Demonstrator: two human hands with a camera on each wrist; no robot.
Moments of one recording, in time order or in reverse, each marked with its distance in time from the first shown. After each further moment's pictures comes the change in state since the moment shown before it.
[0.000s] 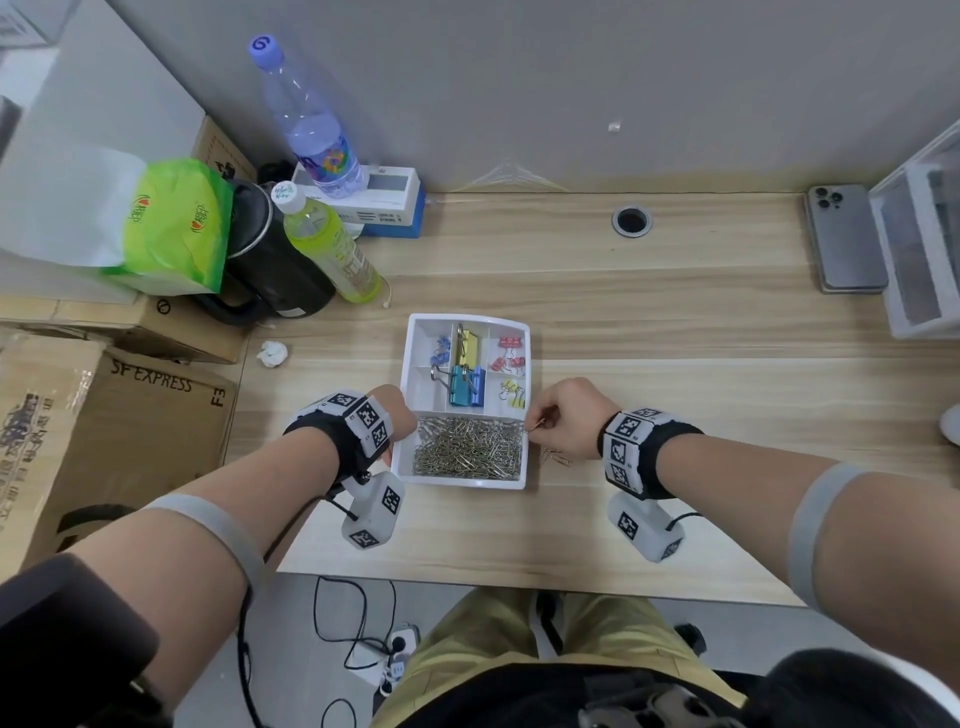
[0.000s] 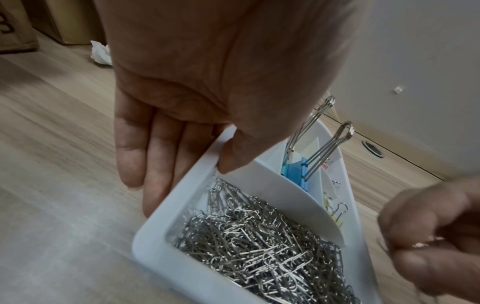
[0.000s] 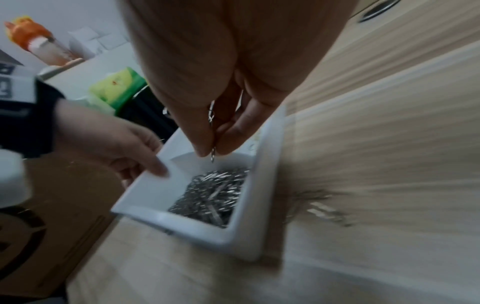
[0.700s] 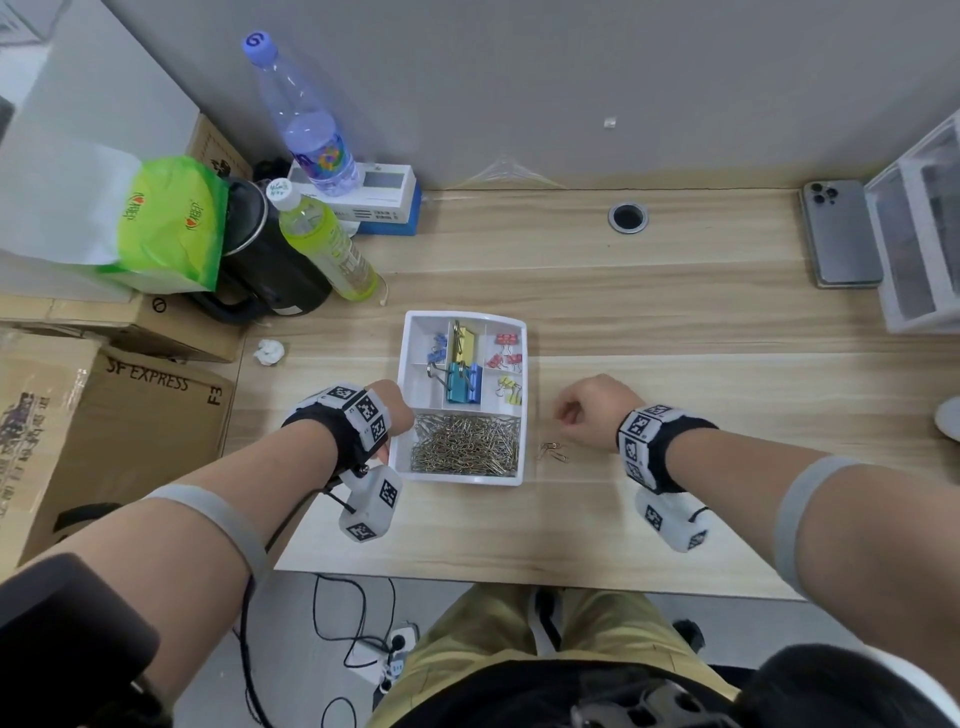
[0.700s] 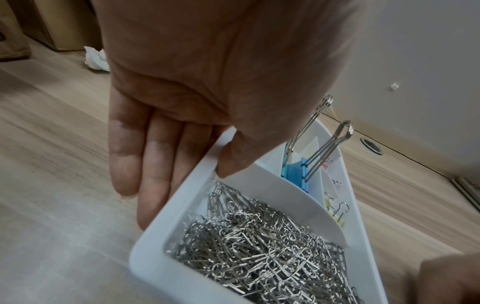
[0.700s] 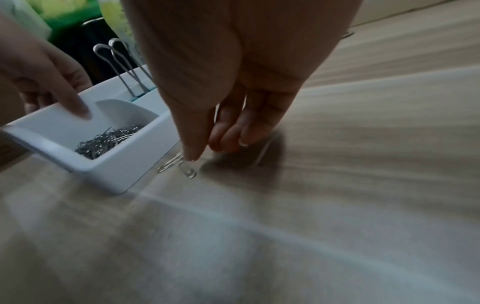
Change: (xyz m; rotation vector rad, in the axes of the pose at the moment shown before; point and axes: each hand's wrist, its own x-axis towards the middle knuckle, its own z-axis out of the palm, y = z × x) left_hand -0.002 0.005 -0.002 0.041 0.023 0.000; right_hand -0.003 0.029 -0.016 -0.295 -0.041 0.109
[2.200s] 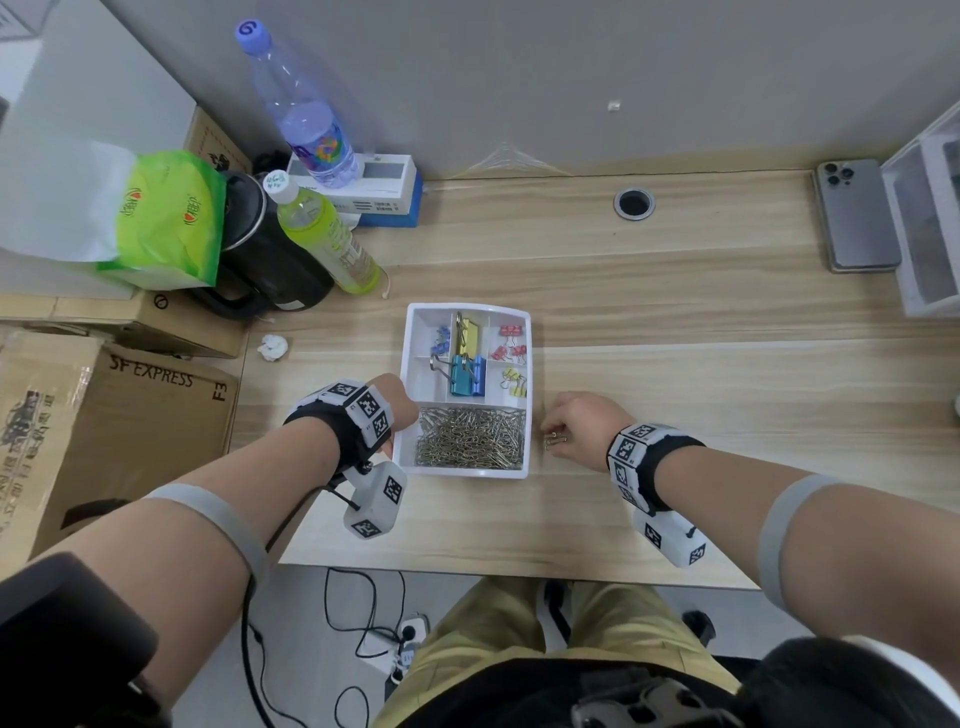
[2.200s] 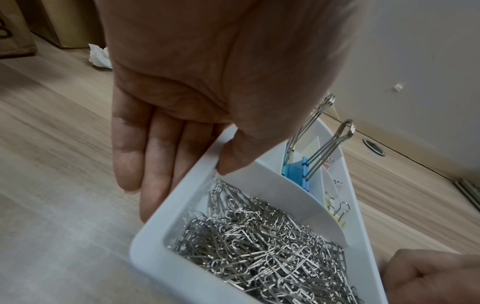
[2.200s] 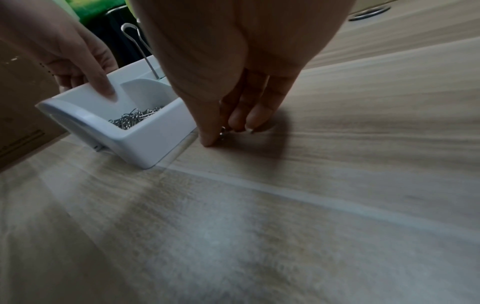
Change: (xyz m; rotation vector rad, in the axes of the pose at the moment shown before) left_hand 0.009 -0.004 0.005 -0.002 0.022 -0.001; right_hand 0.001 0.001 0.038 -0.111 -0.009 -0.170
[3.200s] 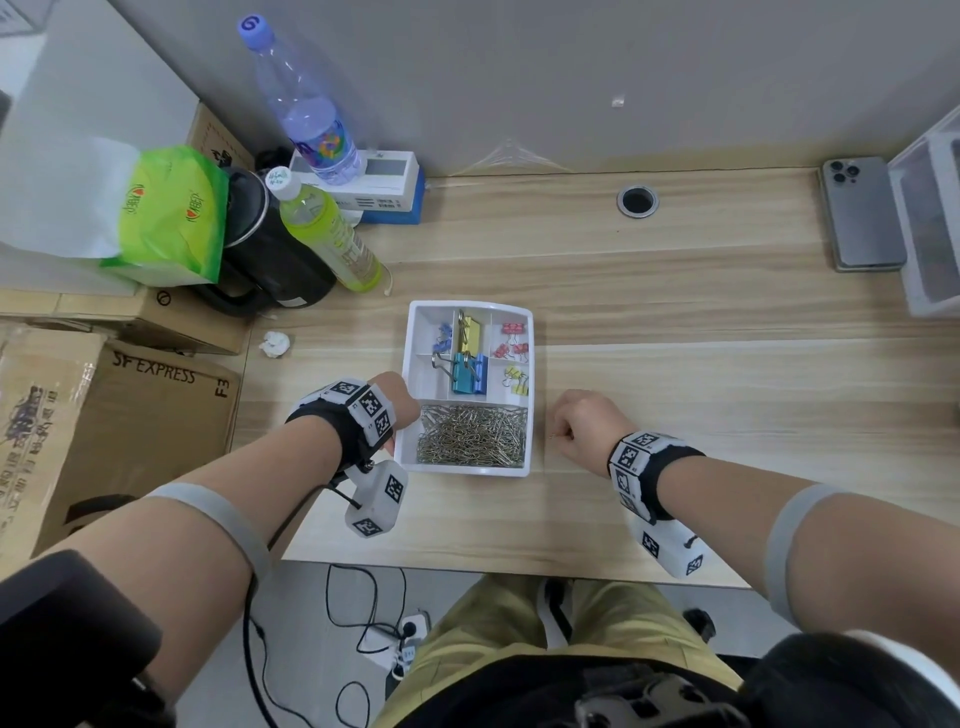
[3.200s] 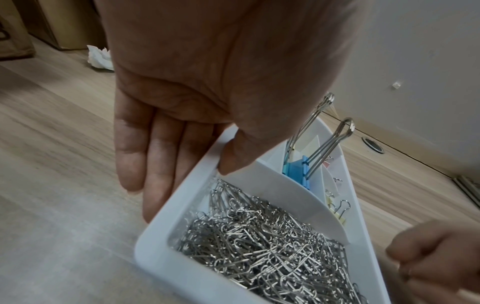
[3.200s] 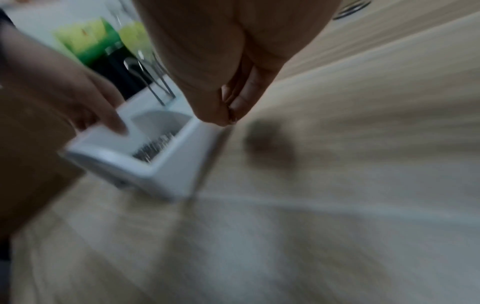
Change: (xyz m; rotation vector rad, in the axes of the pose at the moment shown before) left_hand 0.000 -0.001 0.001 -0.006 -0.021 -0.003; right_hand -0.006 -0.004 0.008 0.112 0.101 0.031
